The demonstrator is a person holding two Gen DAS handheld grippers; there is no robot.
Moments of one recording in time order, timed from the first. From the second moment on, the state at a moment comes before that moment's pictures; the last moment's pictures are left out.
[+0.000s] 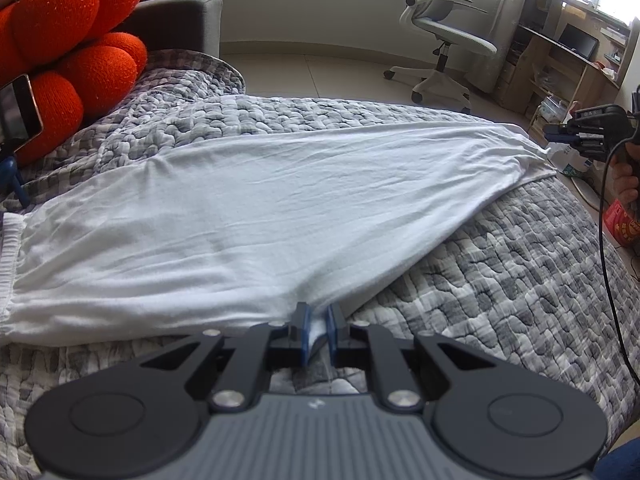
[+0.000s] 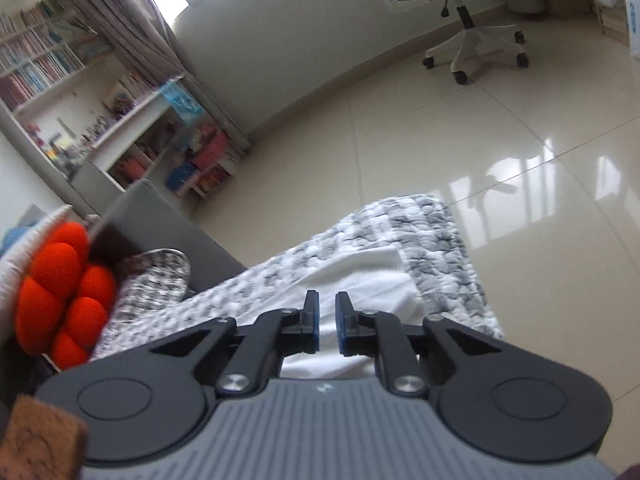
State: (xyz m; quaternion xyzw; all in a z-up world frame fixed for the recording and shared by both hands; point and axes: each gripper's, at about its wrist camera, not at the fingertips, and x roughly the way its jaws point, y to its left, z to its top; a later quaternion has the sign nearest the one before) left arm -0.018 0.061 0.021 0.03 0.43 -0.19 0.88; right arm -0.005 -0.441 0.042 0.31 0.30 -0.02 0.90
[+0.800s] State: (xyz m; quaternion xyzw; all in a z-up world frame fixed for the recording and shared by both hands) left arm 0.075 -0.123 0.056 -0.01 0.46 -0.22 0.86; right arm 0.050 -0.394 0.026 0.08 0.35 -0.04 0.93
